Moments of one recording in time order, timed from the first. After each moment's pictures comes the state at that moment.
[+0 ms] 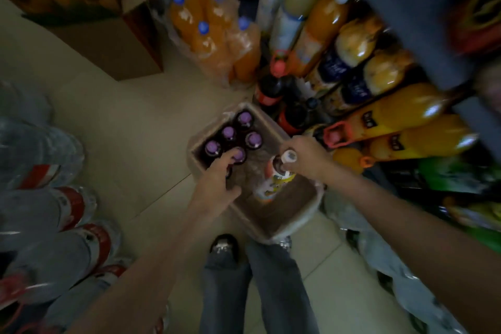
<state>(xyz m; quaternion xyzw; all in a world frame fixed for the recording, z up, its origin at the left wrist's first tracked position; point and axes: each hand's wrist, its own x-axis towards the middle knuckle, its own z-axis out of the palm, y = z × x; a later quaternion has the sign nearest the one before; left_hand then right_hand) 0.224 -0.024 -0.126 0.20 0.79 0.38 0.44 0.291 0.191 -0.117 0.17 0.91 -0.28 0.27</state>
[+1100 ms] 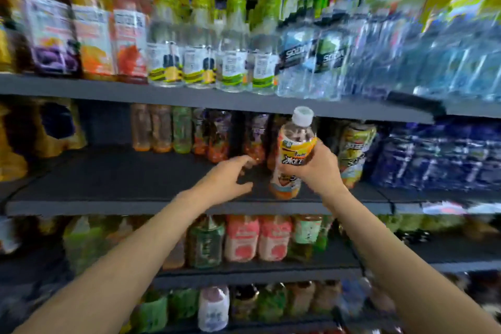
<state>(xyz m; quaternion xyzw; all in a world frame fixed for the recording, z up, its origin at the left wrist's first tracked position) 0.717 0.342 0.566 0.83 0.47 0.27 0.13 0.911 0.319 0.594 0.58 0.66 -0.13 -0.46</state>
